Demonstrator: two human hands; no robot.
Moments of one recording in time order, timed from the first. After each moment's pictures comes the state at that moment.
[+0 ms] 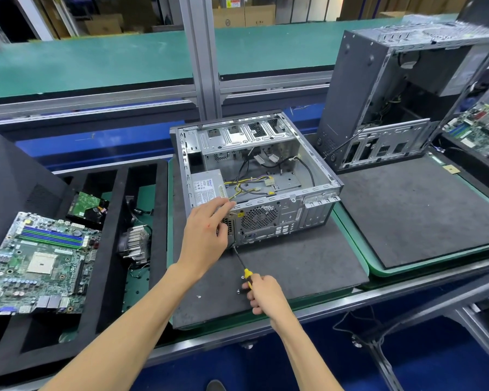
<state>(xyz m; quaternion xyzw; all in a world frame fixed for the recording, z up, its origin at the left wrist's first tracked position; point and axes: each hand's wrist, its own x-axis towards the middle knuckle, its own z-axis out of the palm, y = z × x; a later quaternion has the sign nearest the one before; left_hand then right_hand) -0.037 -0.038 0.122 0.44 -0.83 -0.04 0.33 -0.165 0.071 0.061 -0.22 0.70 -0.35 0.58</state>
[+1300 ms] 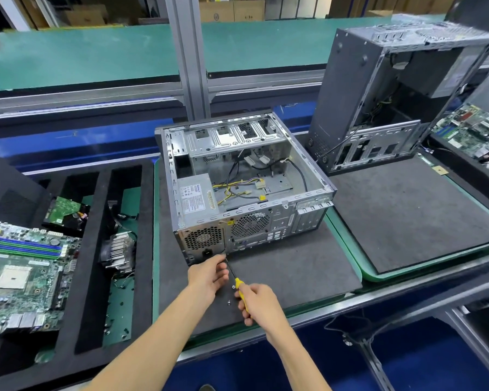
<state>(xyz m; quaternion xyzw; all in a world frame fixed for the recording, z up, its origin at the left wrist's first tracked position) -0.070 -0.023 0.066 0.63 -0.15 -0.67 0.36 -0.171 0.071 0.054 -0.25 0.70 -0.35 0.57</state>
